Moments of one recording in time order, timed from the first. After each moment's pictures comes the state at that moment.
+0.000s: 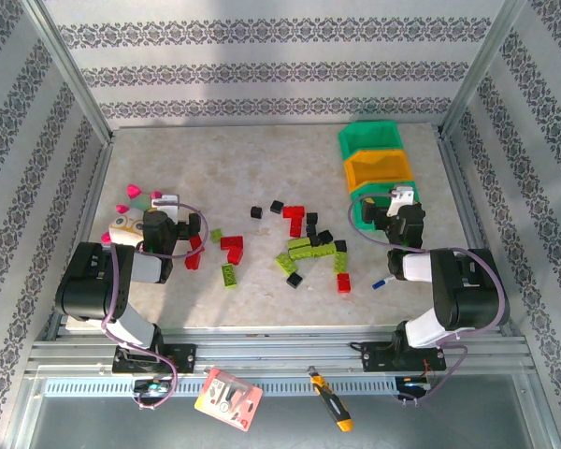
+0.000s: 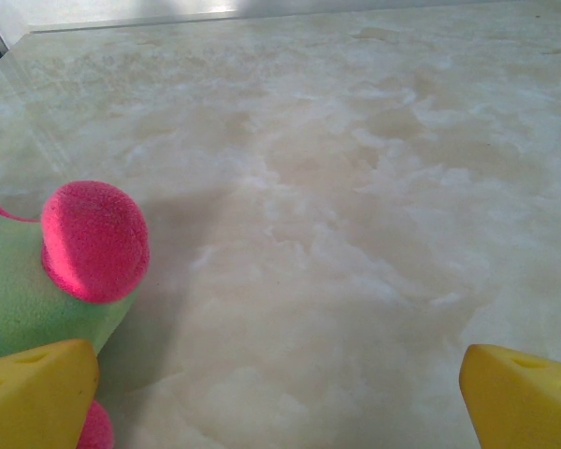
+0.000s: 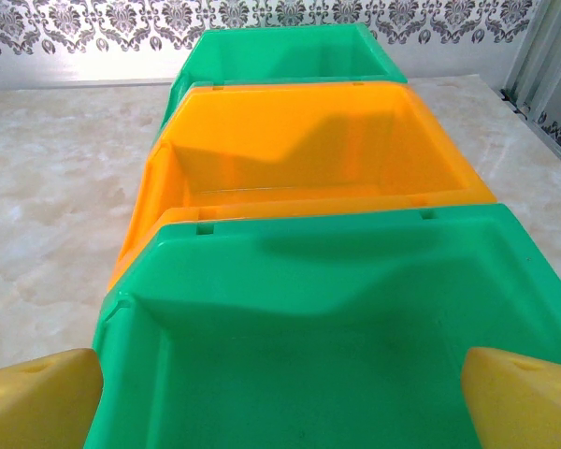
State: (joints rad) left arm -0.01 1.59 0.38 0.82 -0.08 0.01; right arm 0.00 1.52 0.38 0.82 0.02 0.04
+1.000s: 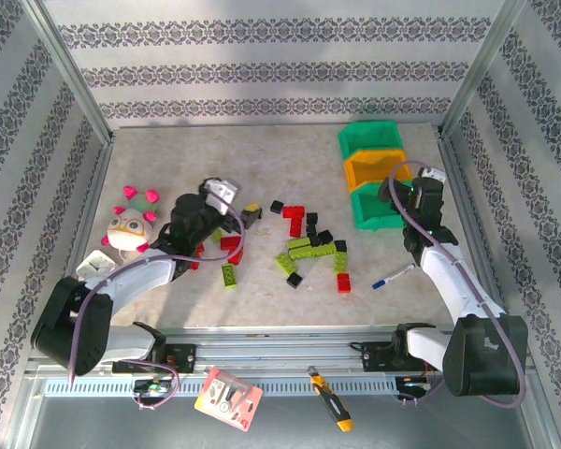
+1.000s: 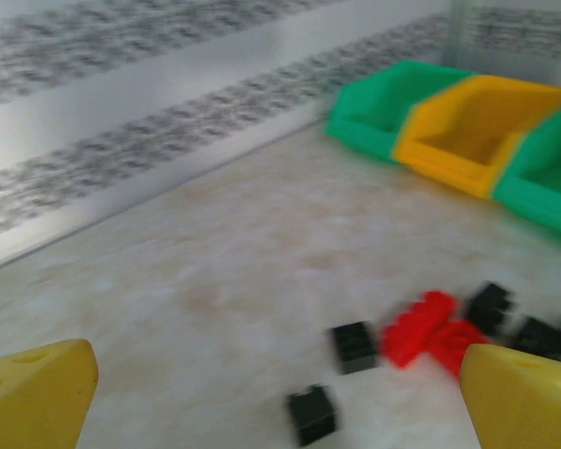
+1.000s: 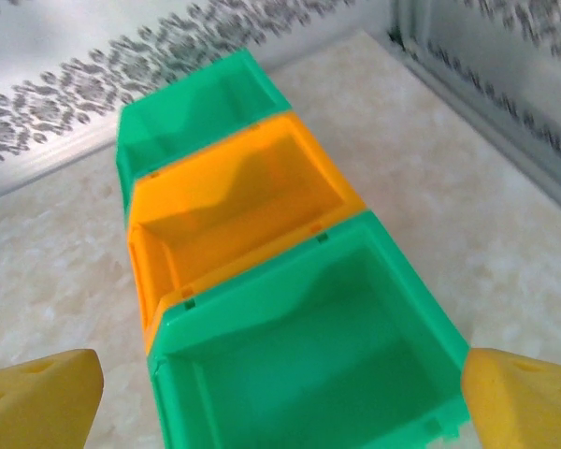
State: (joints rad) left arm -0.45 1.32 0.63 0.46 0.13 0.17; right arm 0.00 1.15 0.73 -0.11 0.17 0.45
